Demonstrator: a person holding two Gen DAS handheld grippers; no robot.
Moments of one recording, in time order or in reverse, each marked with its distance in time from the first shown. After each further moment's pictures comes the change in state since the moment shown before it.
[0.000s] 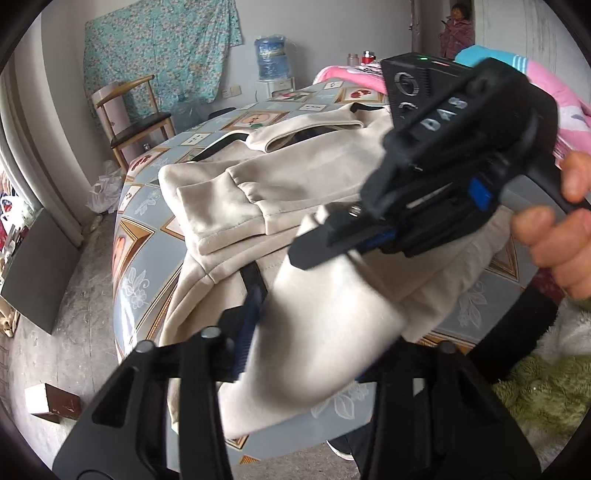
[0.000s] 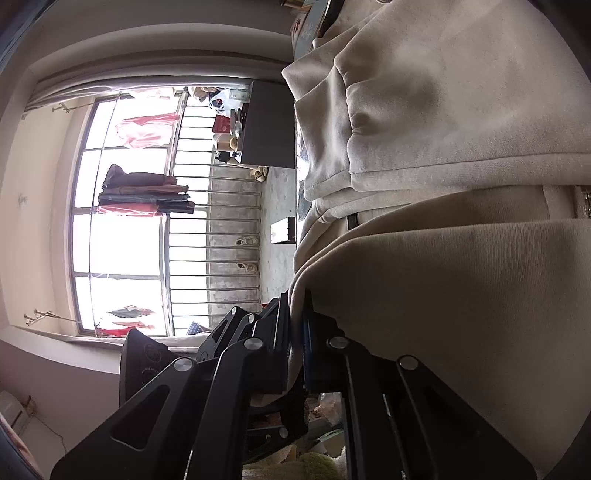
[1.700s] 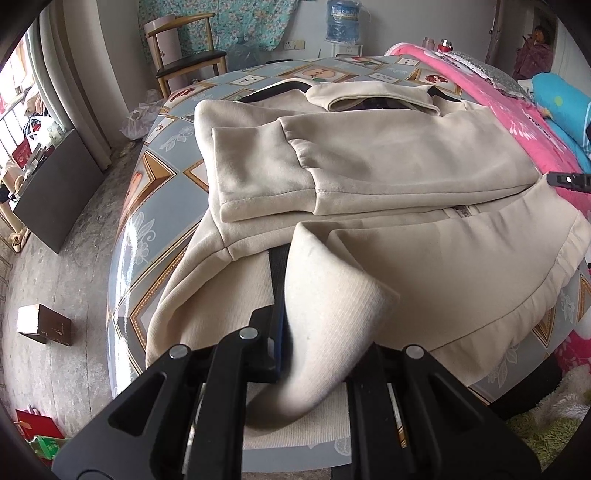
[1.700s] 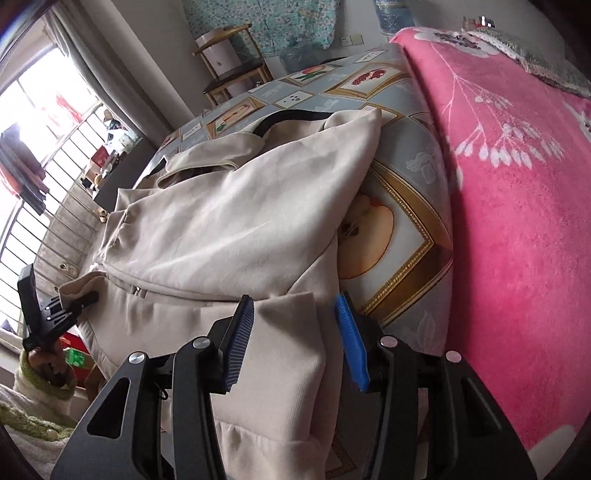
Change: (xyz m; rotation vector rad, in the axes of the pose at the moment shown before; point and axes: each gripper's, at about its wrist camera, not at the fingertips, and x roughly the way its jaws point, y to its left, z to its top) left arm 0.048 0.017 0.014 -0.251 0.172 0.121; right arm -0.276 -0.071 -0.010 -0.341 -0.390 -0.740
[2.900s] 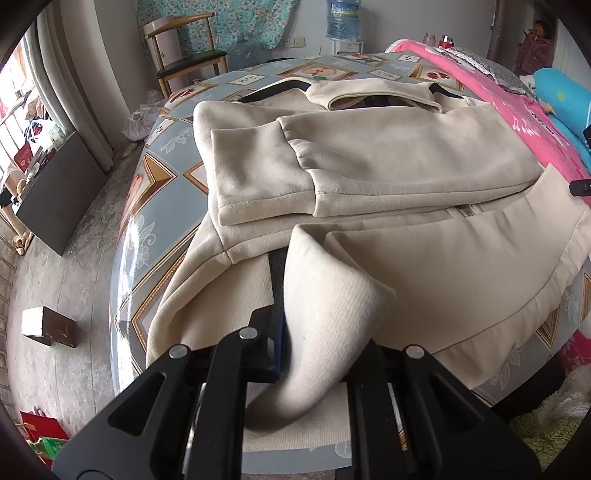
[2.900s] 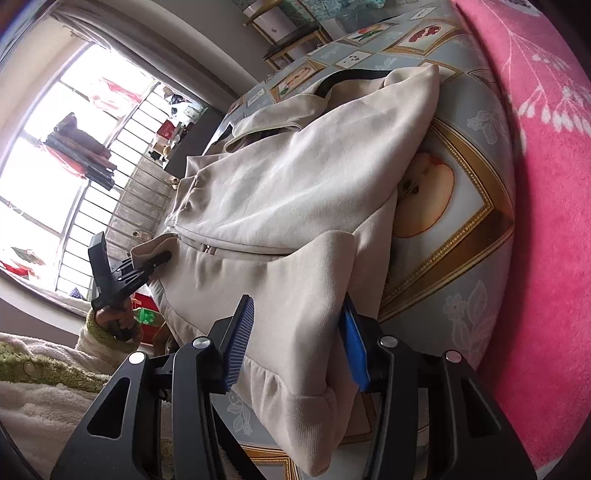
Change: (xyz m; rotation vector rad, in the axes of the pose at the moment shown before) left arm -0.001 -0.003 0.000 0.012 0.008 0.015; right arm -0.006 -0.008 -0.007 -0.024 0.178 0.318
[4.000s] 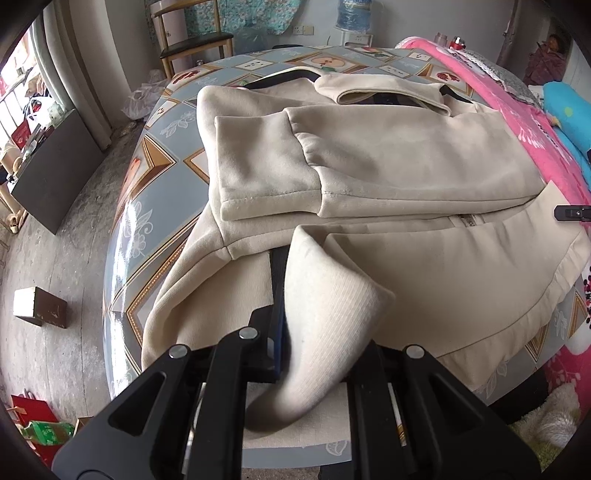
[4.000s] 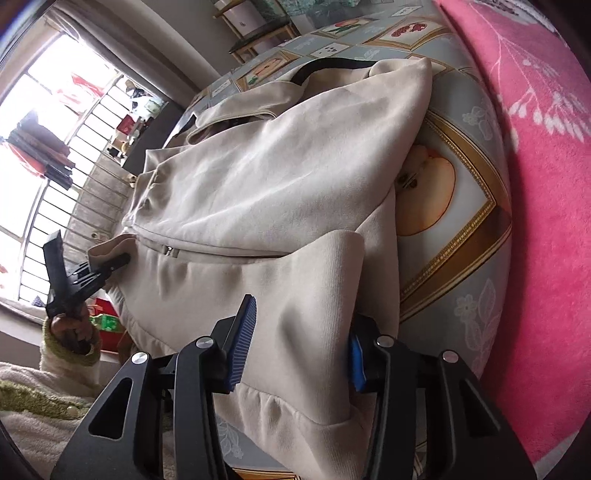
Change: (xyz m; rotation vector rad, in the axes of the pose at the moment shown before) left arm 0.005 0.009 0.009 -0.065 0.065 -0.029; right arm 0.028 0.017 0.004 0.016 0.013 -0.219
